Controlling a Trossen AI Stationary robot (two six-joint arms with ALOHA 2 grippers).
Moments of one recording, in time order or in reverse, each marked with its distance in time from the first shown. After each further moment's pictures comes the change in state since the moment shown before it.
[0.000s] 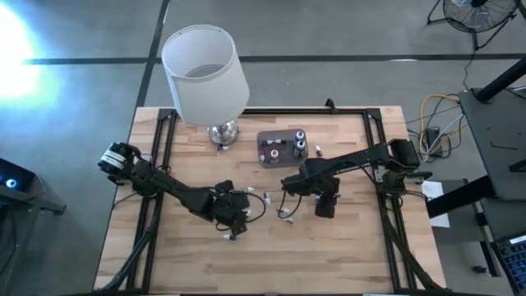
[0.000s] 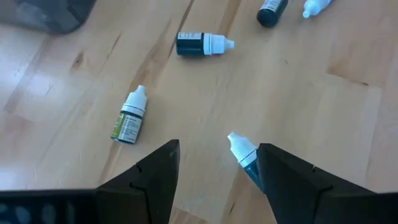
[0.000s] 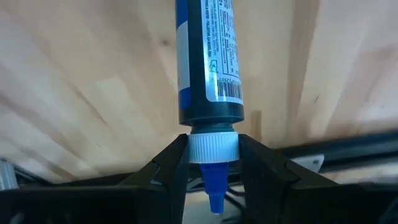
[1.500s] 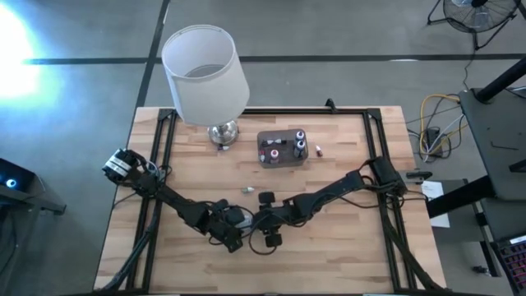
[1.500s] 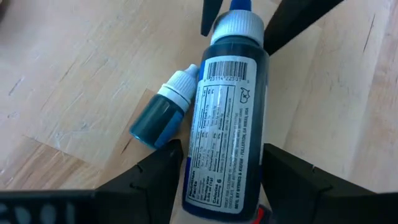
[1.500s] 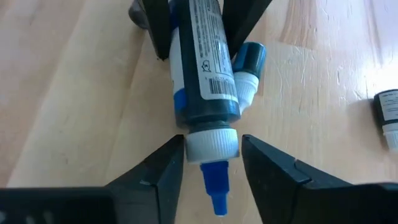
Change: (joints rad) left arm -0.119 0.084 -0.106 0.220 0.132 -0.280; right arm 0.186 0.248 -0.089 1.469 0.315 -0.301
